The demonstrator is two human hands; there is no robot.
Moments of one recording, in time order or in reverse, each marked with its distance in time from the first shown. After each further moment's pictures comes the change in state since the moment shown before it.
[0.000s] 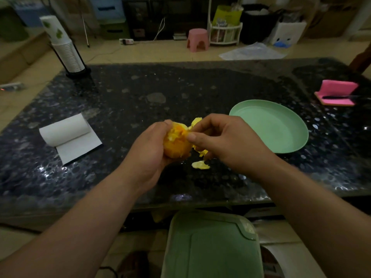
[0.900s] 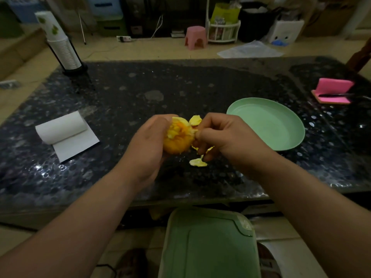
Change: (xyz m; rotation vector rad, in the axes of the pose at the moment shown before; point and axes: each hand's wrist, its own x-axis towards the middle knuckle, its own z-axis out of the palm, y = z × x) left_hand -0.007 0.001 0.003 0.143 0.001 0.169; right_hand -0.002 0.002 -0.004 0.231 -0.071 0.103
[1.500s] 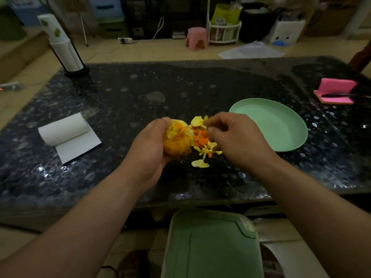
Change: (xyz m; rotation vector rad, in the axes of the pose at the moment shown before) left_hand 0.002 0.003 0.005 -0.222 0.043 -0.138; right_hand 0.011 0.015 -0.005 -0.433 0.291 -0.039
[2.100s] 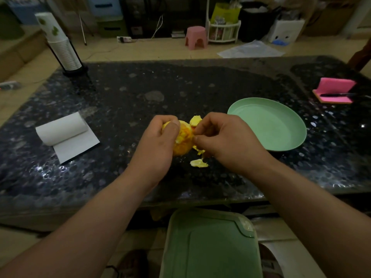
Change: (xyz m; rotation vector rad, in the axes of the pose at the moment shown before) left_hand 0.000 -0.010 -0.001 0.476 -0.033 0.285; right_hand -0.009 -0.014 0.005 0.076 -0.090 -0.064
